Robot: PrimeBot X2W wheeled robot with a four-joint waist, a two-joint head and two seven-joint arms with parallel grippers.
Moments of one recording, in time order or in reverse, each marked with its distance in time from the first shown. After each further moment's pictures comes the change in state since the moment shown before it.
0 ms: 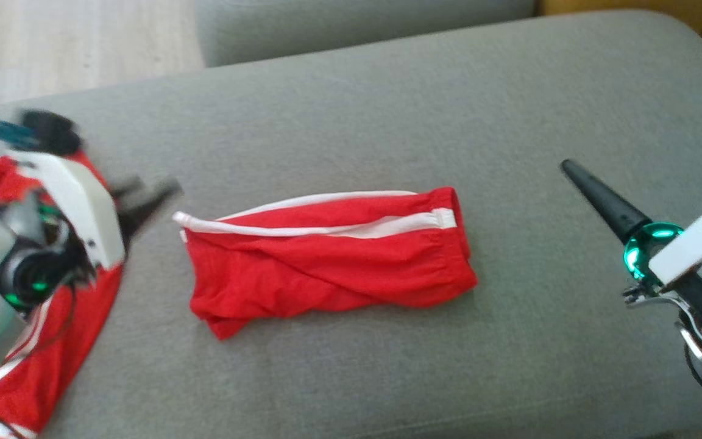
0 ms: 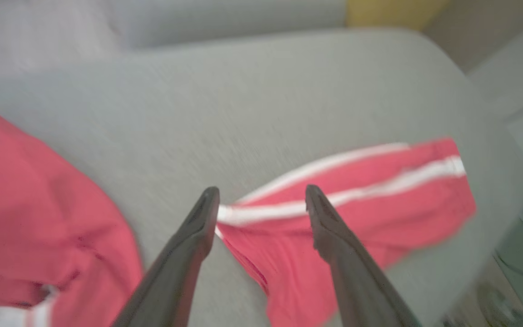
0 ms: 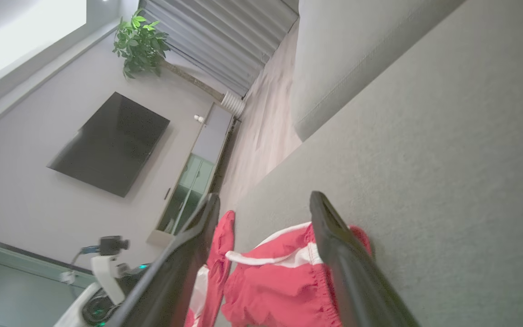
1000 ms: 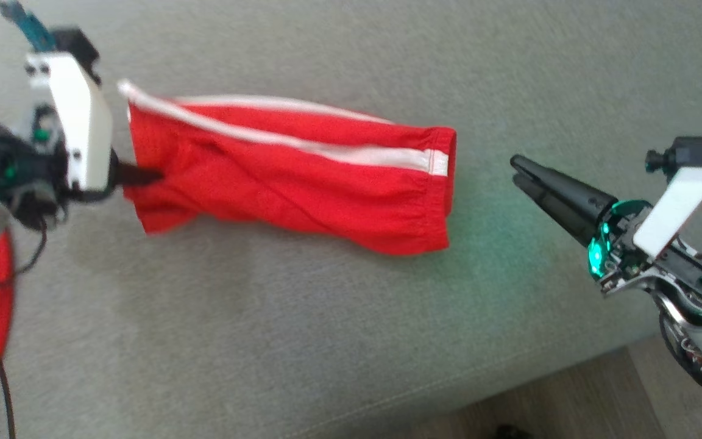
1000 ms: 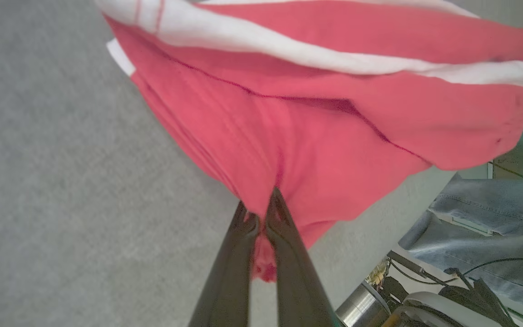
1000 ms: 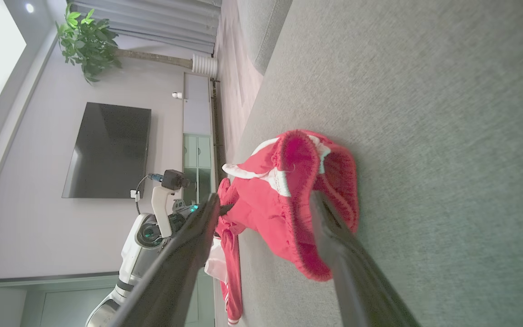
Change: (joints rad) left arm -0.351 -0.092 -0.091 0.255 -0.128 -0.057 0.611; right arm -0.114 0.061 0.036 0.049 0.225 0.000 0.263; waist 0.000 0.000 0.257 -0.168
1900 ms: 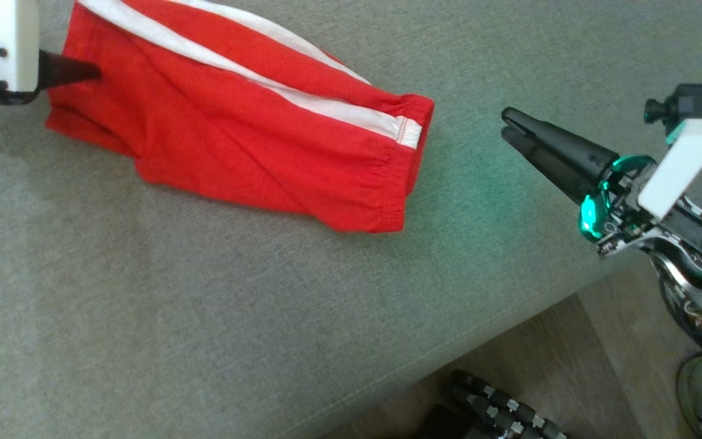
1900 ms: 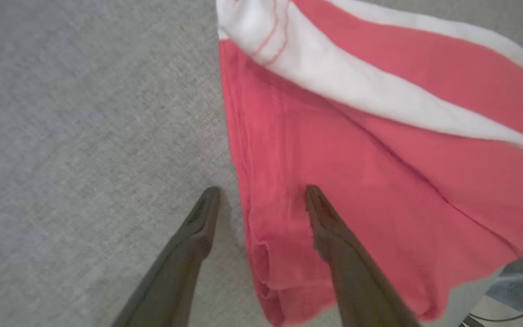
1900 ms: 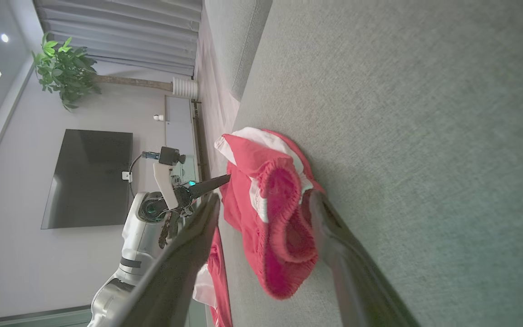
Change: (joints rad) left arm -0.220 0.003 -0.021 0.127 0.179 -0.007 -0.023; right arm -0.123 -0.028 0.071 -0.038 0.070 0.000 -0.020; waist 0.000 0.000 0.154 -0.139
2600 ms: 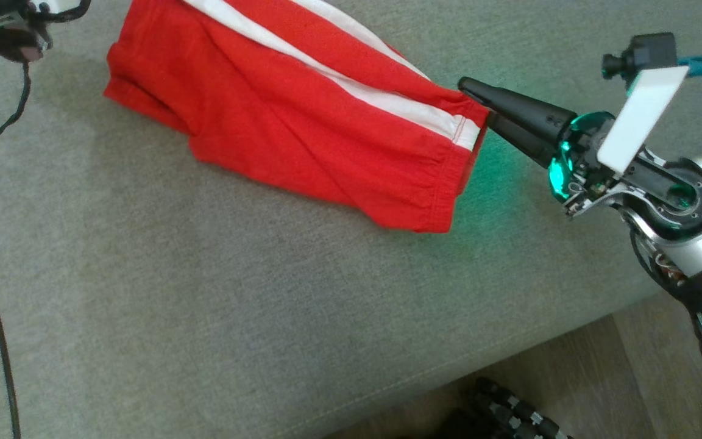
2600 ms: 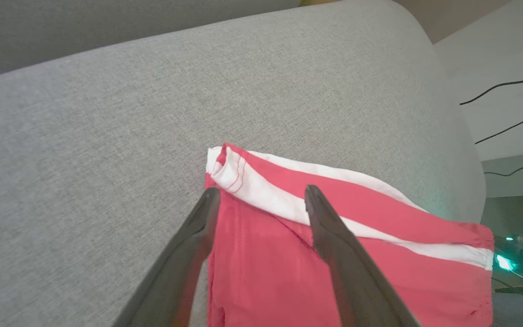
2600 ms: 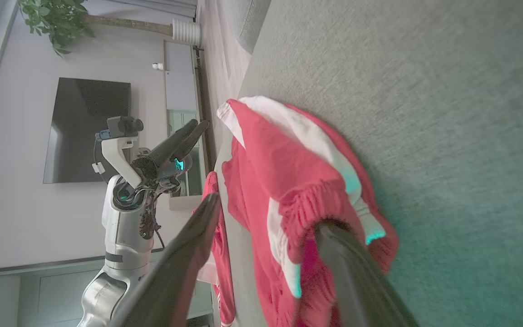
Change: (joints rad) left arm -0.021 -0.112 0.174 -0.038 -0.062 0.018 -0.250; right arm -0.211 0.034 0.168 0.123 0.040 0.000 0.014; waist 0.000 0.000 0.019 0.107
